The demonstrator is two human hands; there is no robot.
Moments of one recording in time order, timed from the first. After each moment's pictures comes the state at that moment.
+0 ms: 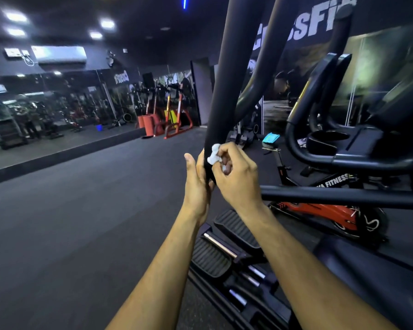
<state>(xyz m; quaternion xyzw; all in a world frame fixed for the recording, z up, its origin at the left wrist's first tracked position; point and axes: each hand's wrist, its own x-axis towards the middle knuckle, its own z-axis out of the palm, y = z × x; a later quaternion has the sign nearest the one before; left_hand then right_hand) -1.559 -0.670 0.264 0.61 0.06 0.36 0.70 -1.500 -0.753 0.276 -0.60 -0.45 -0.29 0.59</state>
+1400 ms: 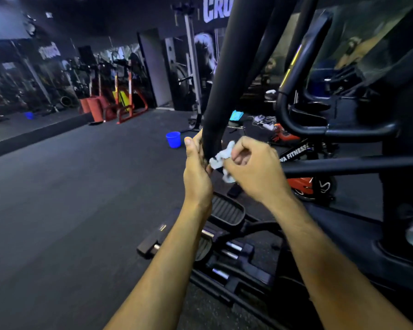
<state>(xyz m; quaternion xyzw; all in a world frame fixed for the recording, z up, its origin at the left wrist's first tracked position) -1.544 -0.655 0.248 0.59 0.04 0.37 0.72 -1.506 -0.770 0.278 -0.78 -0.30 -0.13 0.53</state>
